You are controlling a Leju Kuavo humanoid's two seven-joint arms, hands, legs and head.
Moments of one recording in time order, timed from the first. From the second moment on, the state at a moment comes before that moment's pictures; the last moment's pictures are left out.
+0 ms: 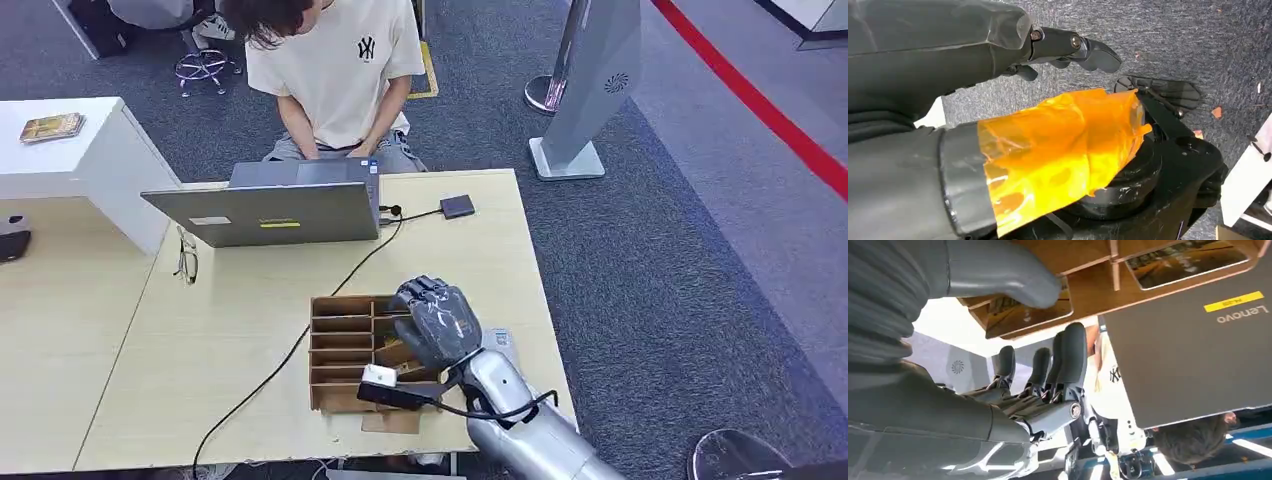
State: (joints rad) left arm 0.47 -0.36 0.44 -1.08 -0.20 -0.16 0.33; right arm -0.34 0.05 0.72 -1.08 1.01 -0.51 -0.04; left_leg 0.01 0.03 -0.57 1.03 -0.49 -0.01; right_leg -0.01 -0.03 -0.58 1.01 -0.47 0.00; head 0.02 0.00
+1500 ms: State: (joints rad) left arm 0.48 -0.36 0.43 -1.10 -0.13 -0.12 0.34; right arm -0.31 0.03 0.60 -1.17 0.58 -0.30 -0.19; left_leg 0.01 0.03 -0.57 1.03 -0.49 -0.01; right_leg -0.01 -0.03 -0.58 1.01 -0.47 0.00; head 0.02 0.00
